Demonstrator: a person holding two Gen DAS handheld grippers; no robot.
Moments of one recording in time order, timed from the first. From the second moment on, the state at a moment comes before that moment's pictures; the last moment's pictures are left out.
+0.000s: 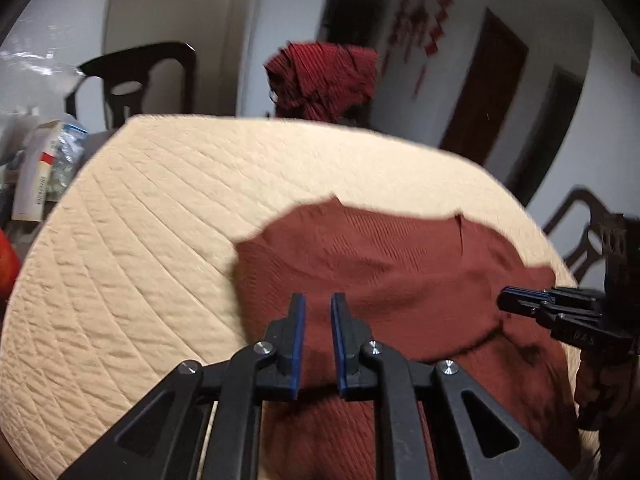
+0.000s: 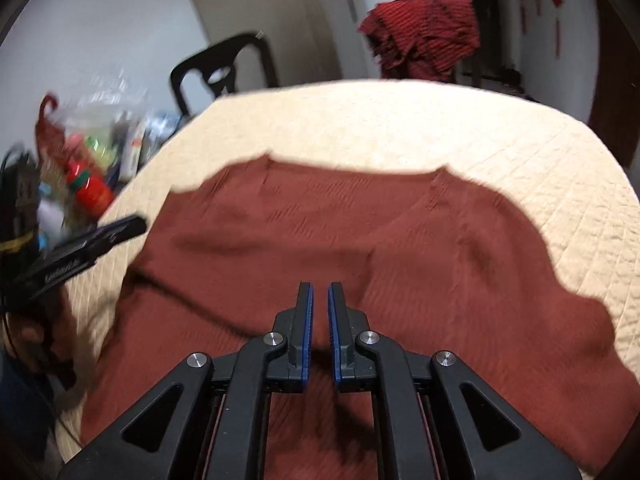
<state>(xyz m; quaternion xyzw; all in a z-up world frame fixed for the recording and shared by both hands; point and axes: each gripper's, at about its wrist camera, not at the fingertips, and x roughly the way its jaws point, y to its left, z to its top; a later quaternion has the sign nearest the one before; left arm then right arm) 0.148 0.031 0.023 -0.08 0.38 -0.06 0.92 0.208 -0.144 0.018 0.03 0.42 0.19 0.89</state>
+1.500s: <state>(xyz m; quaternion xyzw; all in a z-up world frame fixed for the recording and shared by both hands) 0.087 -0.007 0.047 -0.05 0.38 0.00 0.92 0.121 -0.182 0.028 0.06 0.39 0.15 0.90</state>
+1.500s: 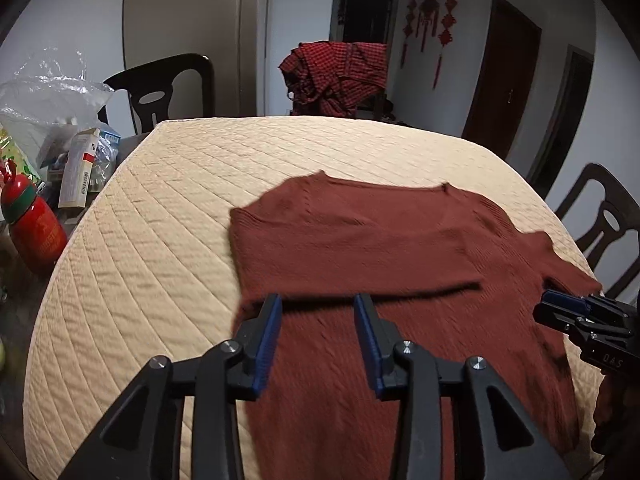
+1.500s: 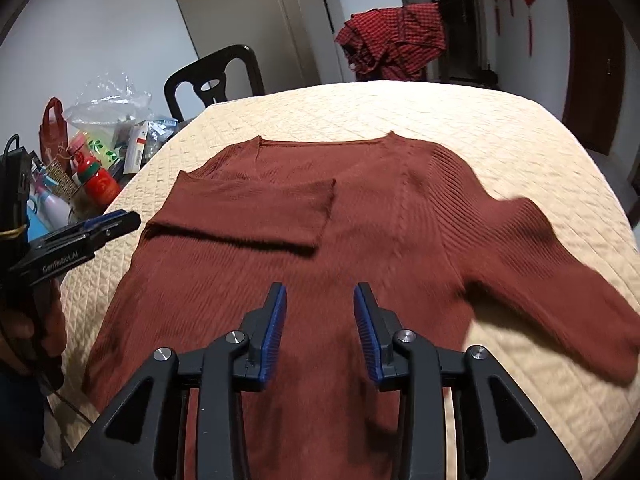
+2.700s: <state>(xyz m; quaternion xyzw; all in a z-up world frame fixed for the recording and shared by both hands) 0.084 -0.057 0.000 0.00 0.43 -0.02 0.90 0.074 -0.364 -0.008 0.26 0.38 -0.08 0.88</state>
